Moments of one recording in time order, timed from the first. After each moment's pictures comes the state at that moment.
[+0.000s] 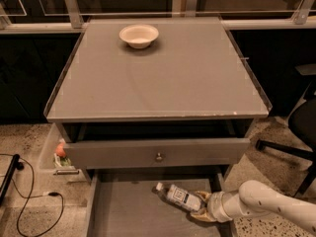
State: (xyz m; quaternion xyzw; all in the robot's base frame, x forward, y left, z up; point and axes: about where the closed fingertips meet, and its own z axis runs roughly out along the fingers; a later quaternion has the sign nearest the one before) arm 0.431 -0.170 0.373 -0.57 0.74 0.22 0.28
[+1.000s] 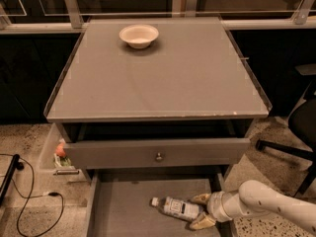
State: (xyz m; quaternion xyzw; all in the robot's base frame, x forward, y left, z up) arm 0.431 -0.170 0.373 -0.57 0.74 0.22 0.28
